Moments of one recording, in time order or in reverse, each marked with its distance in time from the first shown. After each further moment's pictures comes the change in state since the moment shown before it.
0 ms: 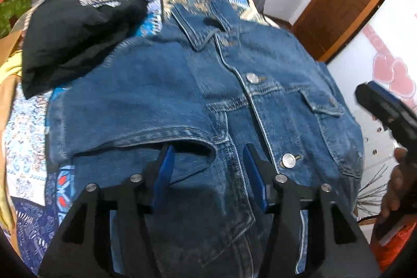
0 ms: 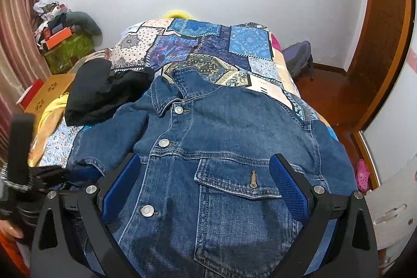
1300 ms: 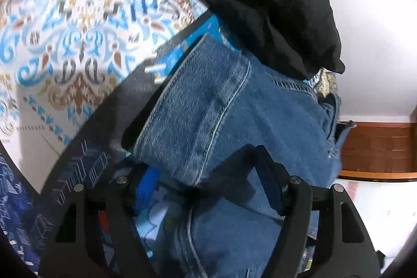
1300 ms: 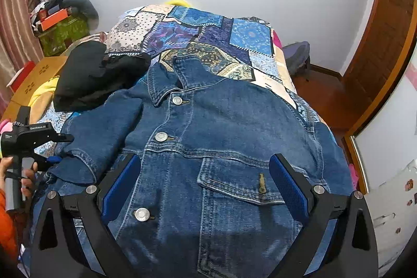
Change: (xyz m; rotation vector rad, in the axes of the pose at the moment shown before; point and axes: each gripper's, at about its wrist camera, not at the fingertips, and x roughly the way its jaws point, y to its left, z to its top) left arm 0.060 0.225 -0.017 -0.875 0.027 -0.126; right arm 0.020 0.012 0.000 -0.055 0.050 -0.068
